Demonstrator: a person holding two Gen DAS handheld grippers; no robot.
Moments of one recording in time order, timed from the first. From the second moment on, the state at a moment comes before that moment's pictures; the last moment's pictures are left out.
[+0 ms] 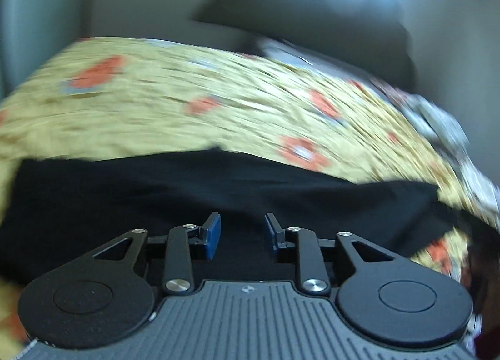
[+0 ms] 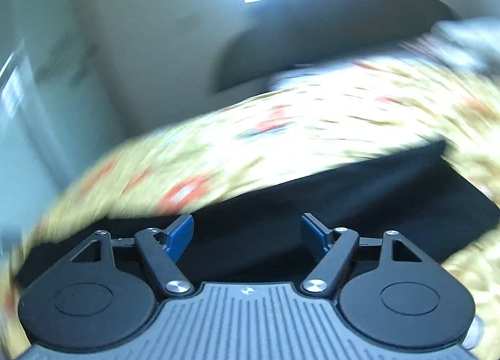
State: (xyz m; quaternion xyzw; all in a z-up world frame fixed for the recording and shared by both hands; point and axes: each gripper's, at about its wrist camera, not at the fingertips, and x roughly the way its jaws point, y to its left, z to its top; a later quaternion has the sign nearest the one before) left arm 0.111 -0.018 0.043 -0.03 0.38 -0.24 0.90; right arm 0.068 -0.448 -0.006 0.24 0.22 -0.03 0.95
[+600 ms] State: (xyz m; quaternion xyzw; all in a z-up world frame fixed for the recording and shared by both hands) left arm 0.116 -0.156 -0.035 0.08 0.42 -0.37 0.83; right arm 0.182 -0.525 -0.018 0.33 0.29 -0.02 0.90
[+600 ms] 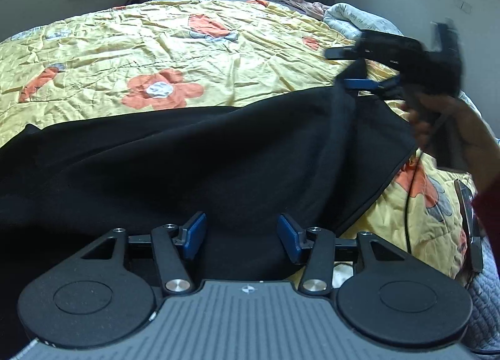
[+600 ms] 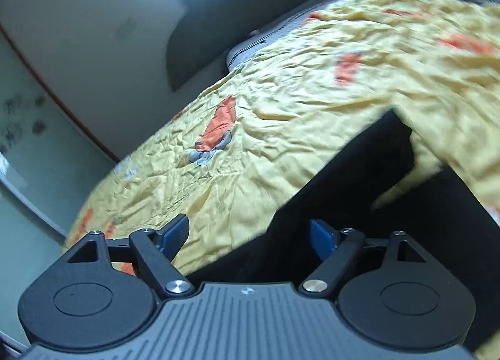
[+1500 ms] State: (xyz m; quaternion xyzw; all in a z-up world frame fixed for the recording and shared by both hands) left arm 0.102 -0.199 -0.036 0.08 0.40 -0.40 0.82; right arm 0.170 -0.580 -0.055 0.48 0.18 -0.03 0.86
